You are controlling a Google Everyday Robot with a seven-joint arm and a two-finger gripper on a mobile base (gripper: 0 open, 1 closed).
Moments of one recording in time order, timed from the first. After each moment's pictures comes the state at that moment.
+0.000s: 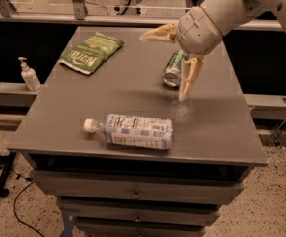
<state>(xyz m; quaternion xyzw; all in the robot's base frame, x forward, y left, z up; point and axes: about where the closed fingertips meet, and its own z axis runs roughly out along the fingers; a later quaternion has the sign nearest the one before) 0.559 -0.044 0.926 -0.84 0.40 0.20 0.32</state>
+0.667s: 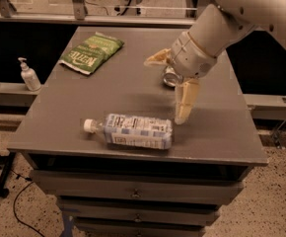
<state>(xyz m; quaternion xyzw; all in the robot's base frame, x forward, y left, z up) 0.529 -0.046 0.881 -0.82 0.50 0.15 0.24</state>
